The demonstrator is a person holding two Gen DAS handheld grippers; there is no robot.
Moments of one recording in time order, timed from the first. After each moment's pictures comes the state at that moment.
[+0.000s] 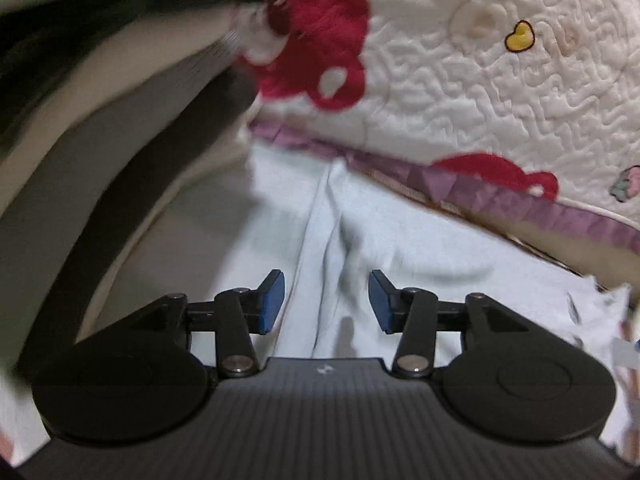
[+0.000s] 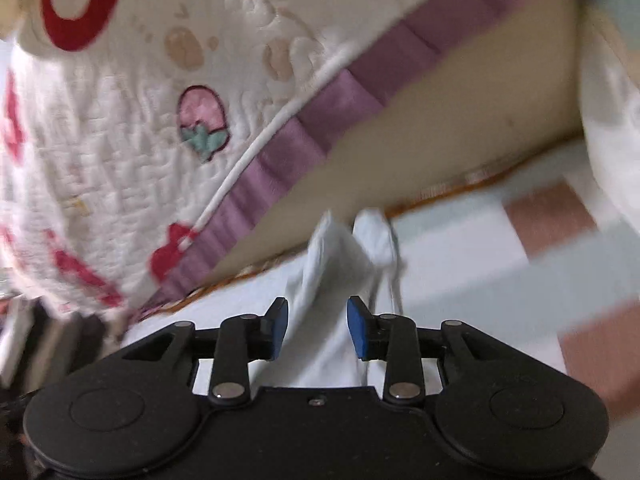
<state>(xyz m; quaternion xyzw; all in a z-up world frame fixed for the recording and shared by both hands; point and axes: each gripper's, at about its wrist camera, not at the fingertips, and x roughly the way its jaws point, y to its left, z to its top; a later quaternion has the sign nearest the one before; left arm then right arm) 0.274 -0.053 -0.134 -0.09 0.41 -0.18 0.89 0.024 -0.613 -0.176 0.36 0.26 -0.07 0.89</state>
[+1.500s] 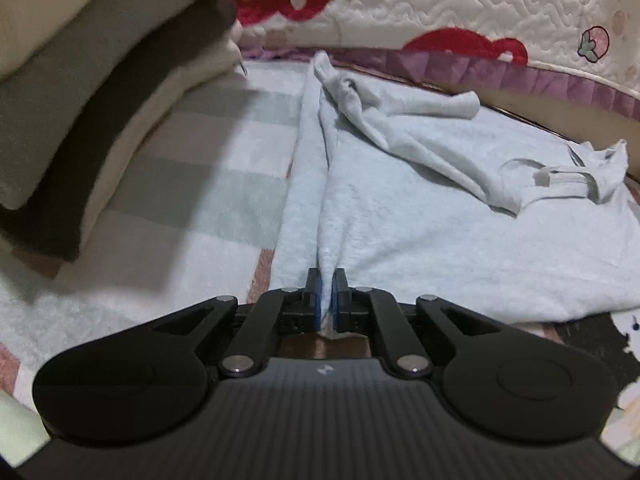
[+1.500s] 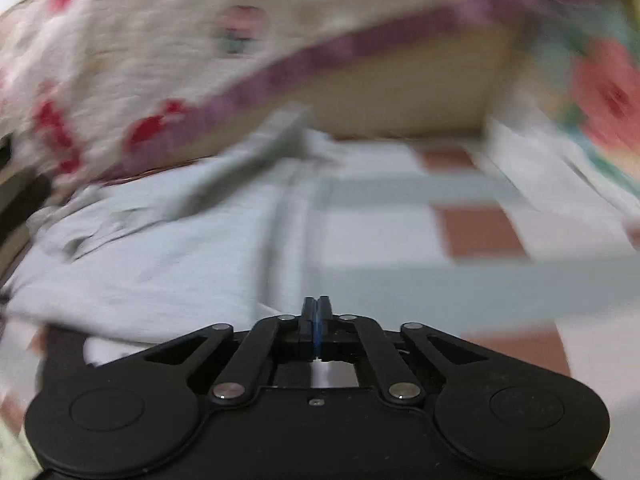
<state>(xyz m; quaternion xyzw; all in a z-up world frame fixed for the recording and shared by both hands) 0.195 -0.055 -0.180 0.02 0.42 -0.19 0.89 -0.091 -0.538 -0.221 0.24 0.28 -0.18 0.91</state>
